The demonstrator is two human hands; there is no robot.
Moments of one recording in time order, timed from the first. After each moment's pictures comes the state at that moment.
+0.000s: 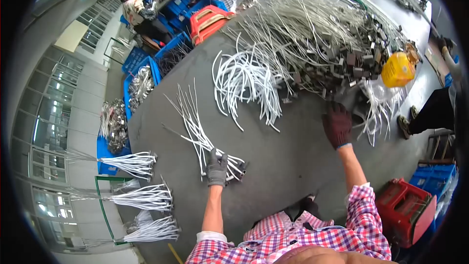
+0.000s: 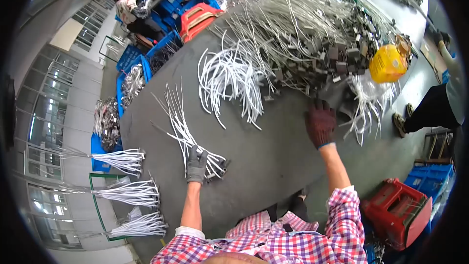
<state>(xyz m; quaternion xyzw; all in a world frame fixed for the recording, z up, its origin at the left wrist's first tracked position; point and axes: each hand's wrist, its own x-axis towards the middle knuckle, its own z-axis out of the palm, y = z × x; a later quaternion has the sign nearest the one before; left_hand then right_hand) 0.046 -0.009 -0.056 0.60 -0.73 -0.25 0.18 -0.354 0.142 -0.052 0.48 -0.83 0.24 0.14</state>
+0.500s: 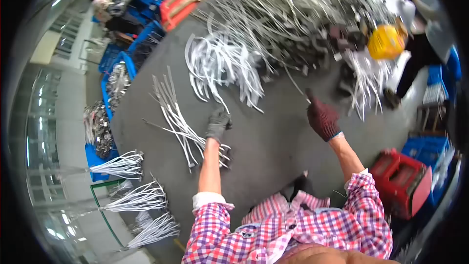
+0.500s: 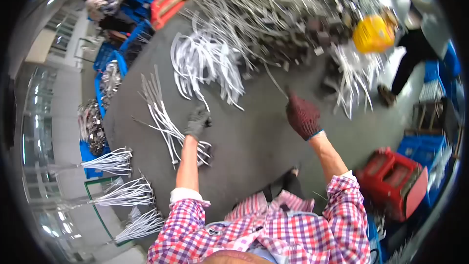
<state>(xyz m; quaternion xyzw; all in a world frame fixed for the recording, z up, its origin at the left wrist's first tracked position) -0.048 -0.079 -0.101 0.49 -0.56 -0.65 0.16 -0.323 0.168 -0.054 0.45 -0.87 0.20 -0.05</state>
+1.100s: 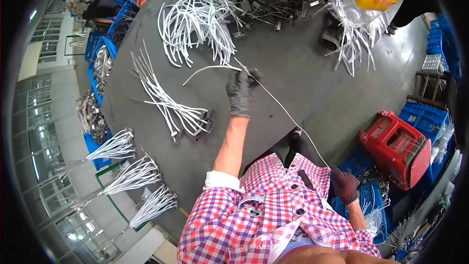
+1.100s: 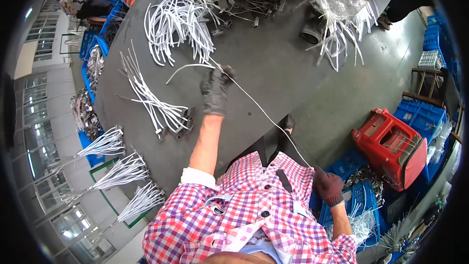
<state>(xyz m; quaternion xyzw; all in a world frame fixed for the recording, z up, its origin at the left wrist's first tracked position) -0.165 0.072 -0.076 0.38 -0.42 -0.76 0.32 -0.207 0.520 -0.039 0.43 -0.86 0.13 -0.26</state>
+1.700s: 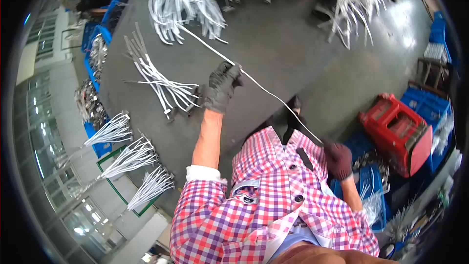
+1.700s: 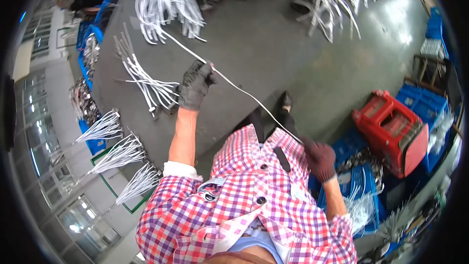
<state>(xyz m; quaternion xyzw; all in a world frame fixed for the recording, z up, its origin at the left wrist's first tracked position) -0.103 0.085 -0.032 0.44 -0.52 -0.72 0.11 -0.212 0.479 -0.026 0.44 -0.82 0.28 -0.23</state>
